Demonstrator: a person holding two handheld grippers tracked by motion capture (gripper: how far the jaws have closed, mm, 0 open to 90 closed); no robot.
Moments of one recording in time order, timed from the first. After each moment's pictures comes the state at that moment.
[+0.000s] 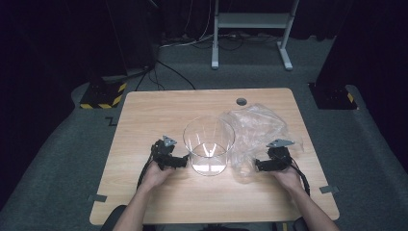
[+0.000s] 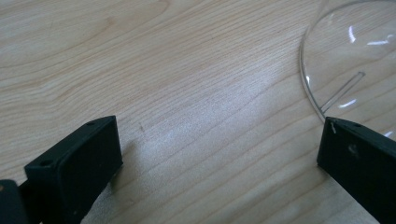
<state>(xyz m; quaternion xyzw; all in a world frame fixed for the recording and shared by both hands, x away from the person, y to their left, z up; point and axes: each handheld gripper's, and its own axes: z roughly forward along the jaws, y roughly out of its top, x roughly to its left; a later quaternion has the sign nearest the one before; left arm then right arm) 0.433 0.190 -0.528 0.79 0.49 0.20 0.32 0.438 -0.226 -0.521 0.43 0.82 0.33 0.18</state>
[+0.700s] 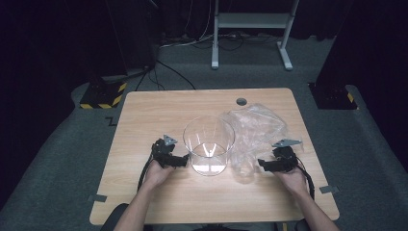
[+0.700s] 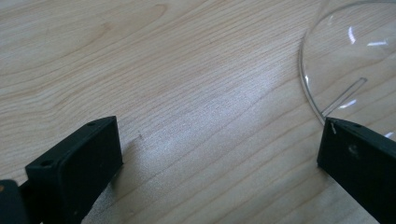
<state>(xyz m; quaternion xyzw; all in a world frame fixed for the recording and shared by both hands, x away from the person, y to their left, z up) 0.435 0.190 -0.528 0.79 0.48 0.20 0.32 0.429 -0.240 -0.507 0.44 0.82 0.33 0.15</state>
